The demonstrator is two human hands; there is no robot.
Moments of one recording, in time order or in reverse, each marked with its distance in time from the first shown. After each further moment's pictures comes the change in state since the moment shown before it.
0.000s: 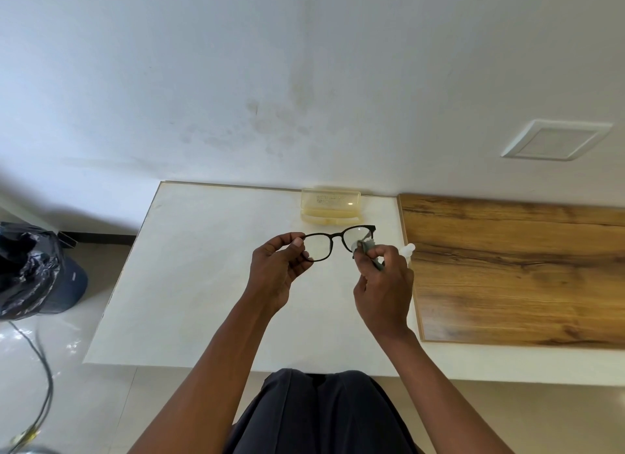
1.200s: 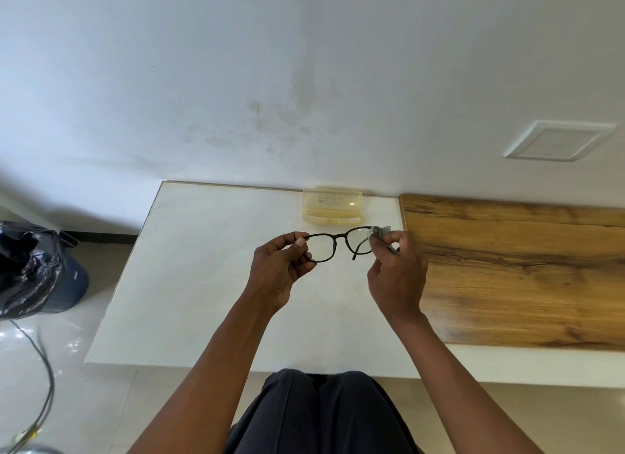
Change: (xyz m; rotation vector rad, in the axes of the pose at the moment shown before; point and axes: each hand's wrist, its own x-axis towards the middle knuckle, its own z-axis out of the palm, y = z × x) left_hand -0.001 0.004 -0.001 0.006 -0.049 -0.023; right_hand 0.022 0.014 0.003 0.015 0.047 0.048
